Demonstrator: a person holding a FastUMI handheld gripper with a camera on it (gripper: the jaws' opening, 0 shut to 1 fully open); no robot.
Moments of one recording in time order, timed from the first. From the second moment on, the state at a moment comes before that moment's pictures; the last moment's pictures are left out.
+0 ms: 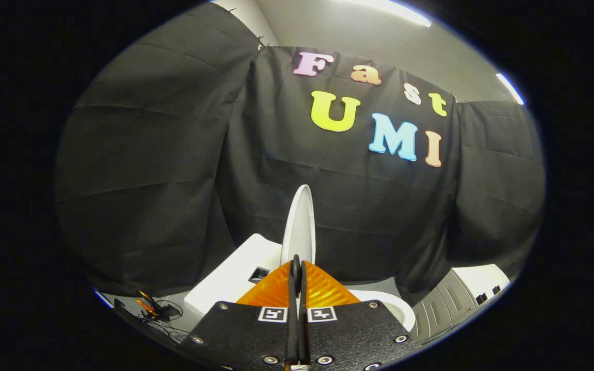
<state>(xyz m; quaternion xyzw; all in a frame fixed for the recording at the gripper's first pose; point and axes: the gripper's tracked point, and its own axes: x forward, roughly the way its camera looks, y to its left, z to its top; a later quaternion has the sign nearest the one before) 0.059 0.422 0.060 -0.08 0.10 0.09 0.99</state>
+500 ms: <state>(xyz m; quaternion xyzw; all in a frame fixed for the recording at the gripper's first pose) 0.050 0.421 0.061 -0.05 0.11 0.13 0.98</state>
